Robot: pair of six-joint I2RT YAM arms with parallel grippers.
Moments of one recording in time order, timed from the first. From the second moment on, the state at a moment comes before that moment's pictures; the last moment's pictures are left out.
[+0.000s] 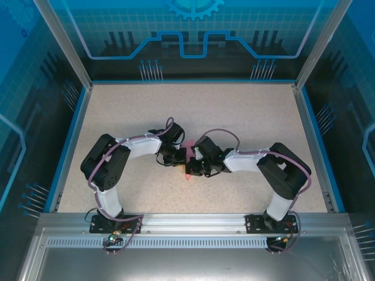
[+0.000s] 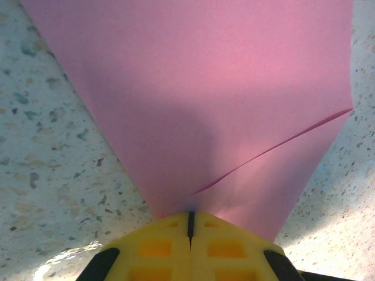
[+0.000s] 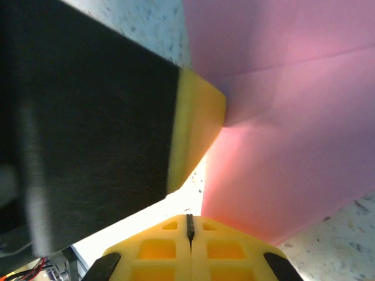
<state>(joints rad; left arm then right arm) -0.55 1.83 1.05 -0.52 0.34 -0.69 0.79 1.75 0.82 -0.04 -0.42 0.86</state>
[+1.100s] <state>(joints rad) -0.55 1.85 1.07 -0.54 0.34 -0.63 0.71 1.66 0.80 -0.07 -0.44 0.72</state>
